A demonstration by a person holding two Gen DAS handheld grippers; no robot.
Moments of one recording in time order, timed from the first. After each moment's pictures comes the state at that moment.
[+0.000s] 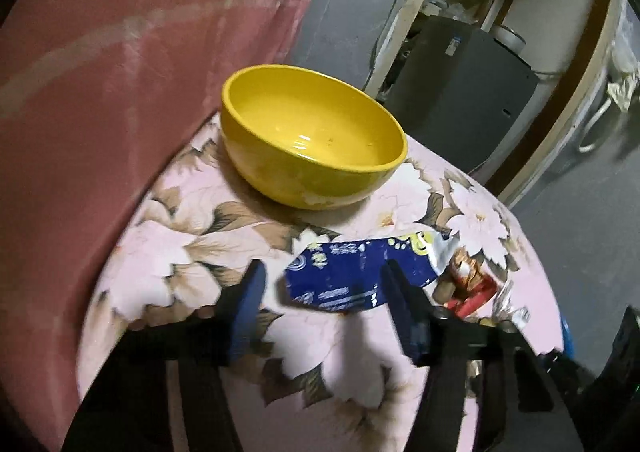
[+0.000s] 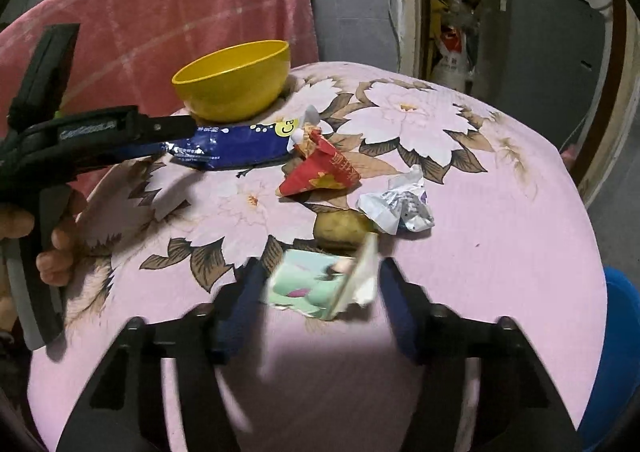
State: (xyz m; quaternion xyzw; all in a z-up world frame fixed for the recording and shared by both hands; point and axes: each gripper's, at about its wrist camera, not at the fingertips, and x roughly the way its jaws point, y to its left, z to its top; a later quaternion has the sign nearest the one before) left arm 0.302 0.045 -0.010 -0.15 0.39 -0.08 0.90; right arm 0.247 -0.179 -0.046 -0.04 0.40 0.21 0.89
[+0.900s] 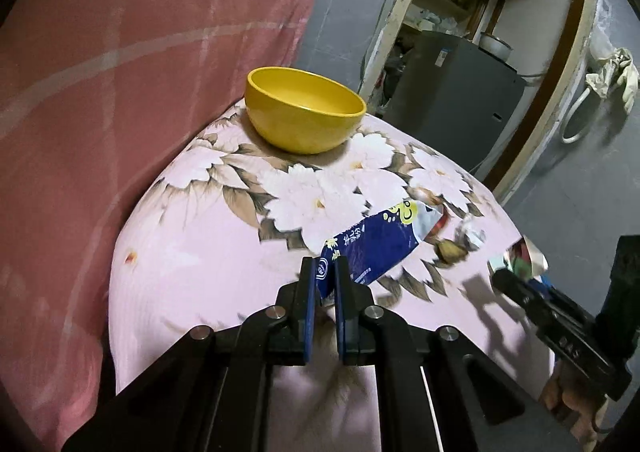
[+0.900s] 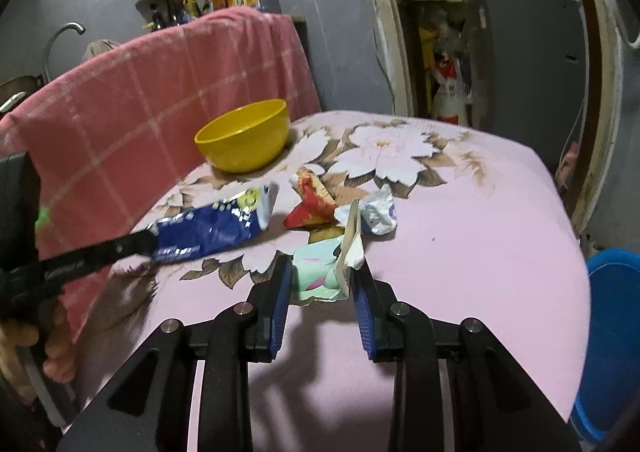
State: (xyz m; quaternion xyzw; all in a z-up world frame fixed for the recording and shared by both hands) left arm 0.183 0.017 0.000 -0.13 0.35 -0.06 0.93; right arm 0.213 -0.222 -0.021 0.04 0.31 0.23 0.92
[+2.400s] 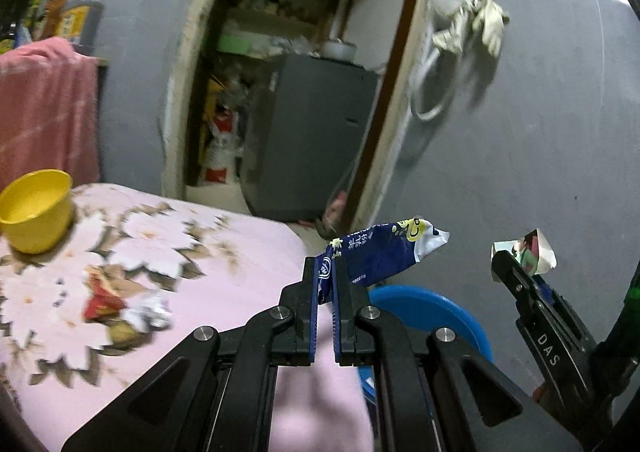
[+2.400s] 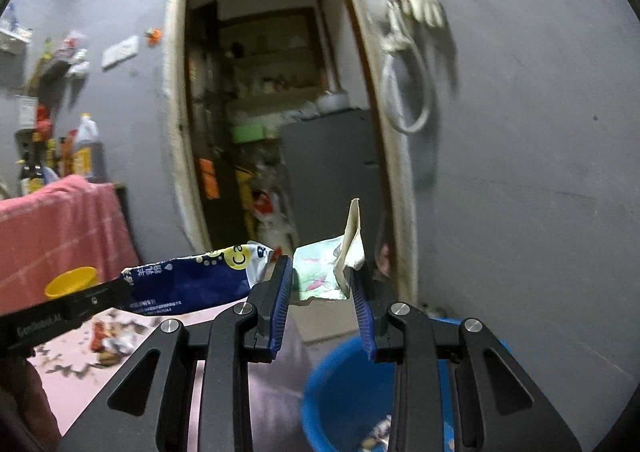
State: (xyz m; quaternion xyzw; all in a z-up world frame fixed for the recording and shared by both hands) left arm 0.221 -0.238 0.050 -0.05 0.24 -0.26 0.93; right arm 0.148 -0.423 0.025 0.09 0.10 -0.10 0.98
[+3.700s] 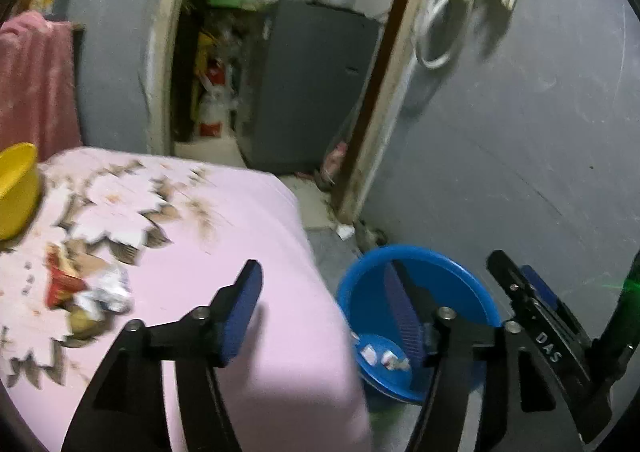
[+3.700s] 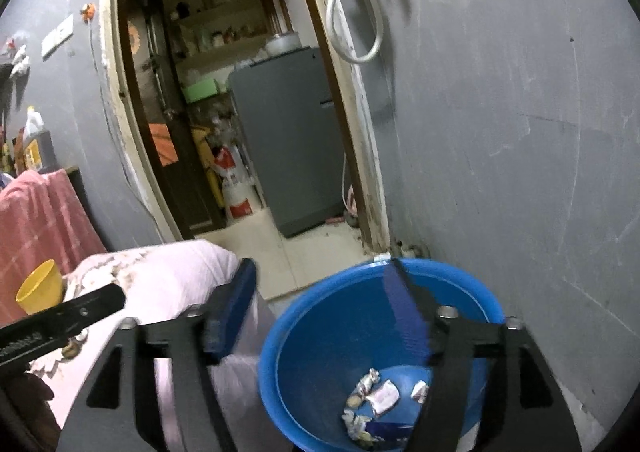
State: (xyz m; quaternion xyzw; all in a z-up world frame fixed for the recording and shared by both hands) left arm 0.250 -0.258 0.026 -0.03 0.32 -0.26 0.91; right arm 0.165 -0.455 0.000 0.15 0.17 -0.14 0.96
